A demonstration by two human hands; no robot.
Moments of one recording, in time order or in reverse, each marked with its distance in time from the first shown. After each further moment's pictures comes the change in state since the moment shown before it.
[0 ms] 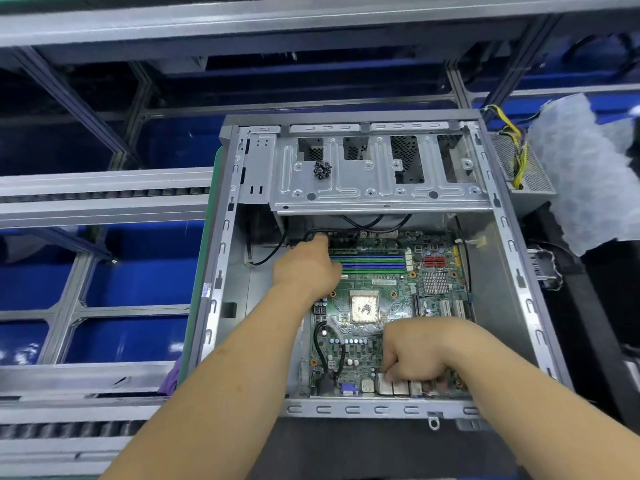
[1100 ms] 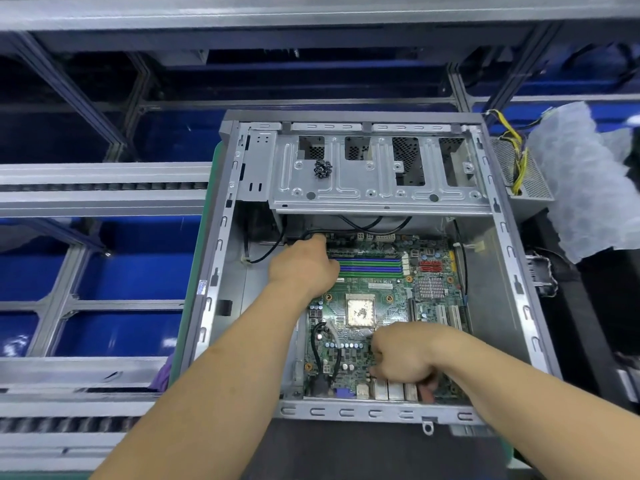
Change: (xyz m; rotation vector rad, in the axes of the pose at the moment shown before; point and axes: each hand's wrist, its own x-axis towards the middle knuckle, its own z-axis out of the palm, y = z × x) left_hand 0.003 0.000 0.001 0.020 0.006 -0.007; right_hand 0.016 -0.003 0.003 0.025 -0.051 0.167
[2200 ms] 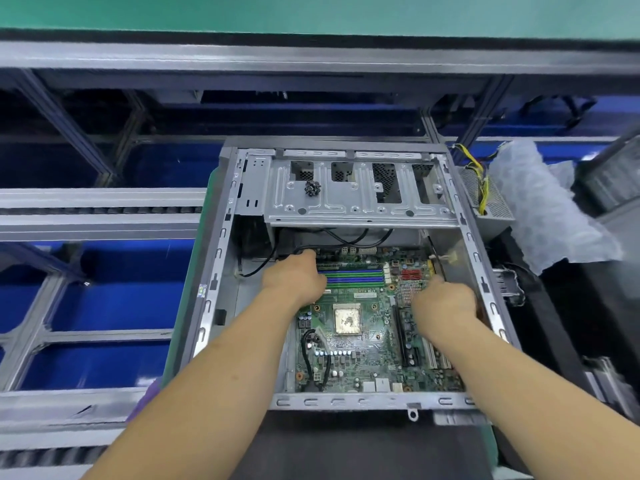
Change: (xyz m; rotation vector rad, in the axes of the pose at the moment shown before) left_hand -0.004 0.004 -0.008 0.033 -0.072 0.026; right_hand -0.014 0.034 -0.017 -0.553 0.494 0.589
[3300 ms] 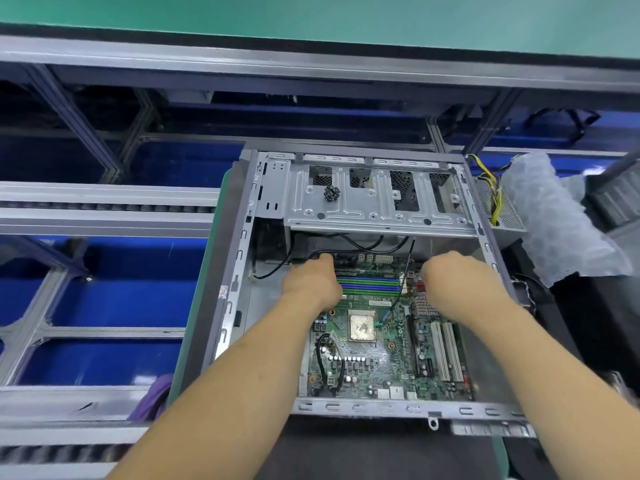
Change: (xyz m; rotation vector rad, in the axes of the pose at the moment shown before) left_hand -0.004 0.005 -0.002 -0.082 -0.032 0.002; right_hand -0.005 0.030 -0.033 0.420 0.383 -0.094
